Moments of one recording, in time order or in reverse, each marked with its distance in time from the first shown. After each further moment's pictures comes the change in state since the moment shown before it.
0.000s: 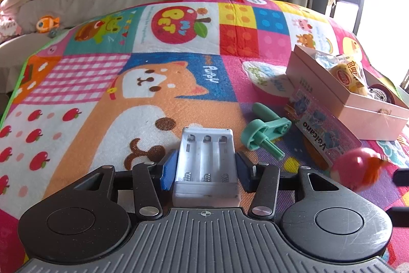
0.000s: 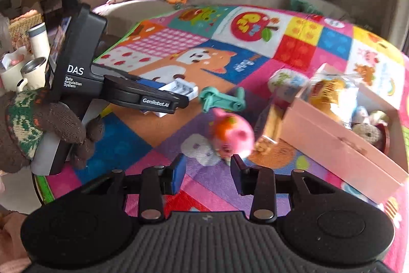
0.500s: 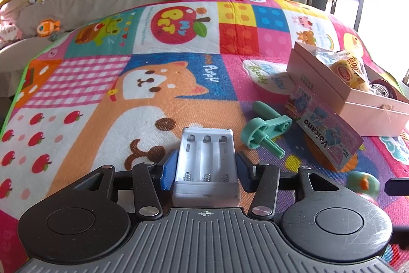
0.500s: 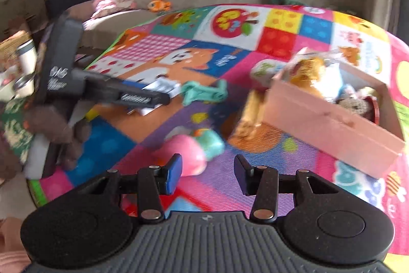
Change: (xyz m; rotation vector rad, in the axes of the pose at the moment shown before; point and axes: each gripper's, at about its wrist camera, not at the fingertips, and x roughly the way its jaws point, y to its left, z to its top) left arm 0.001 -0.003 0.000 0.017 0.002 0.012; right arm 0.013 -0.005 -0.012 0.038 0.010 0.018
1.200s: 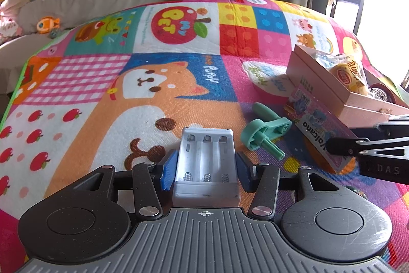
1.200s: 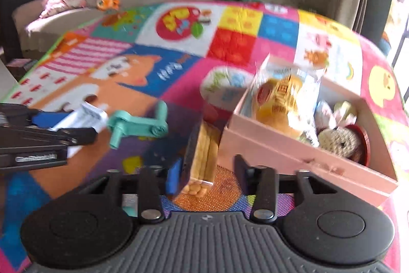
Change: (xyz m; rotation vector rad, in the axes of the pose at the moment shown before) left arm -0.001 0.002 0.000 -0.013 -0.002 -0.010; right arm 0.070 -0.034 0.047 0.118 0.037 -0.222
